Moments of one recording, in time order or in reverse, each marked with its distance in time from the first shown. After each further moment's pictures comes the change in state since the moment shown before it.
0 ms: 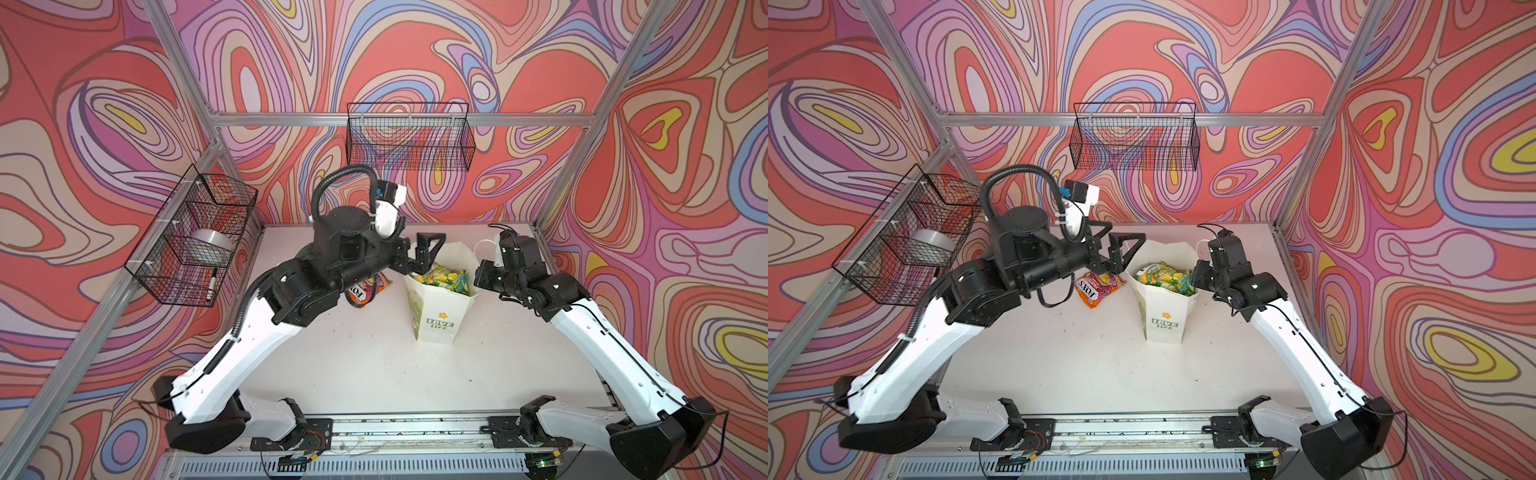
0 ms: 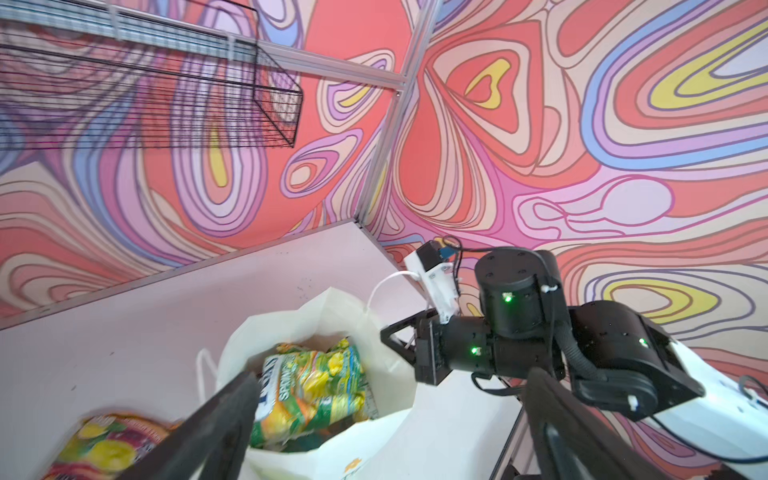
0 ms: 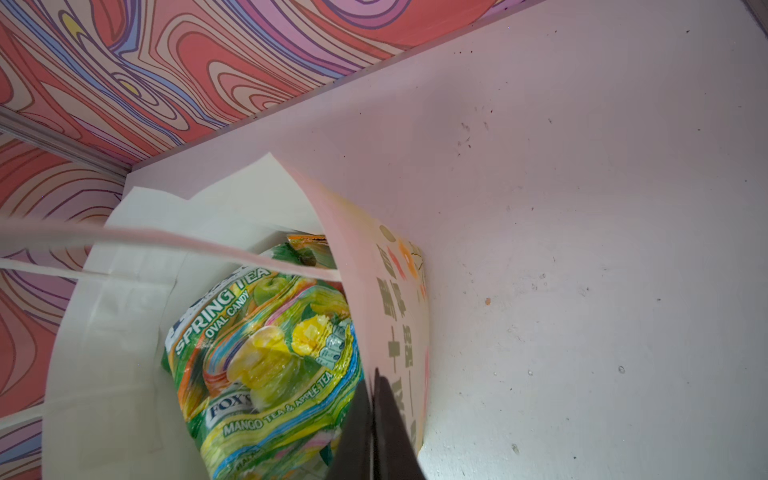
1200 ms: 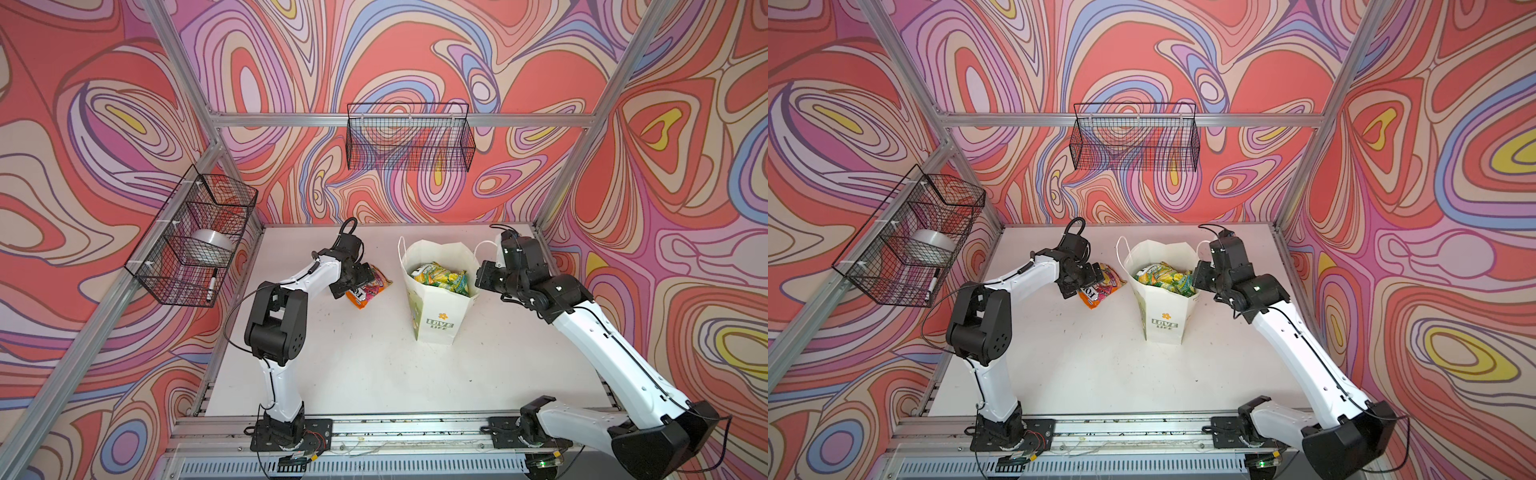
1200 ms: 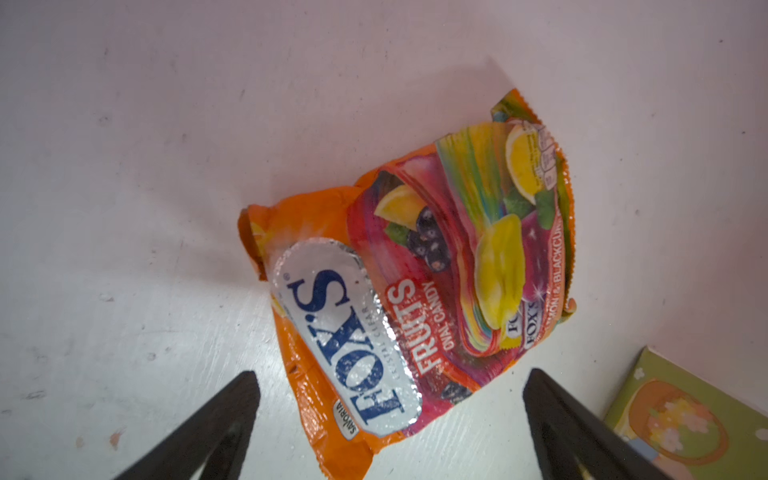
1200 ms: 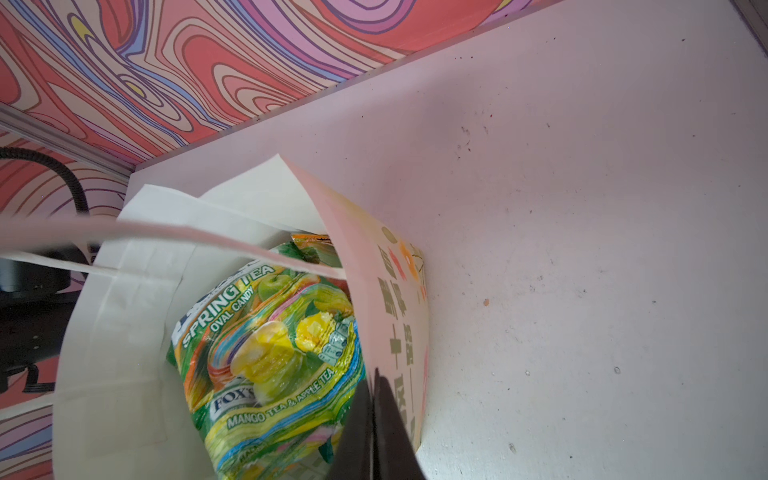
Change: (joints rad) left arm 0.573 0.656 -0.327 -0.023 0.137 -0.381; right arm 0.000 -0.018 0.000 -0.005 0.001 -0.008
